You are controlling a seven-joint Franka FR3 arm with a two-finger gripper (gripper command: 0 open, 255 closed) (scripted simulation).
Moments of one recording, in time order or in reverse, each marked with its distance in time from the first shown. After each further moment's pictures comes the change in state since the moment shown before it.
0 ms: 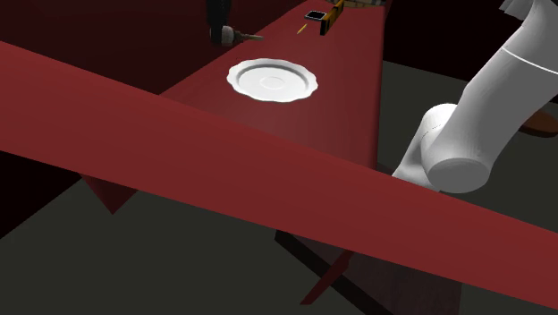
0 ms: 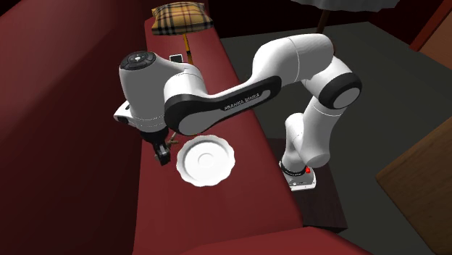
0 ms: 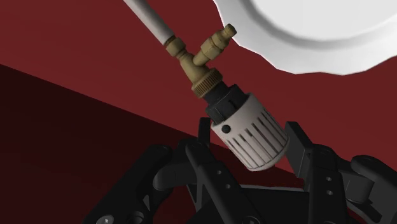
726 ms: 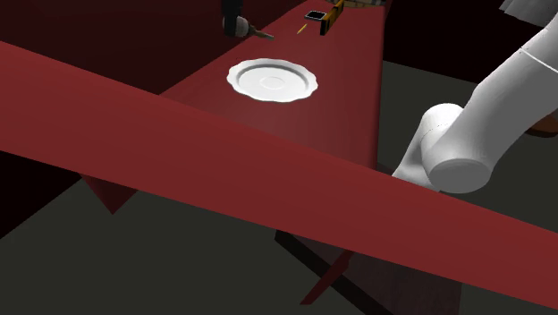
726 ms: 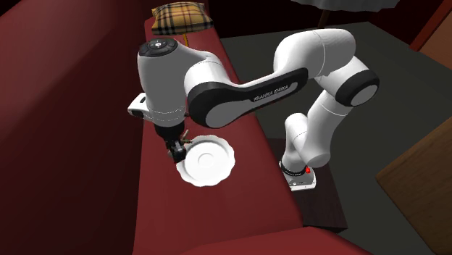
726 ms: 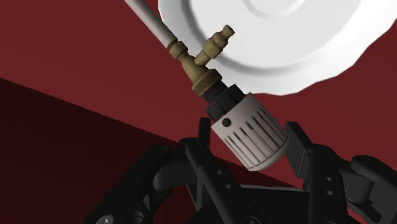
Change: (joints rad) arm 0.019 -0.132 0.021 -0.057 0.010 -0.074 0.037
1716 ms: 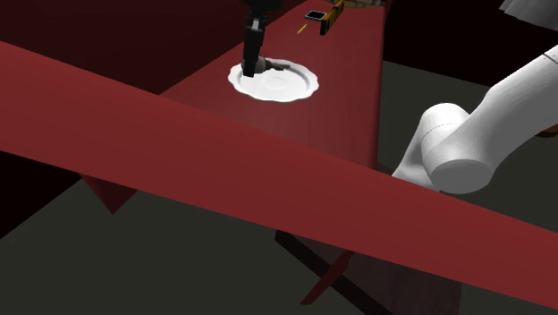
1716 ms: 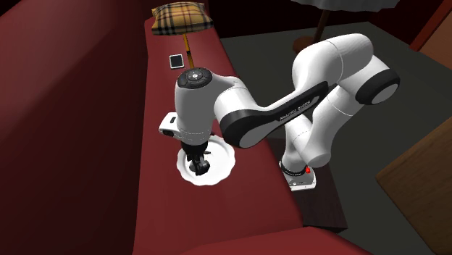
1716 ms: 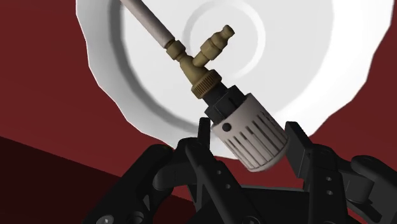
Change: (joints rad) arm 0.025 -0.180 0.028 -0.323 0.023 0.148 0.038
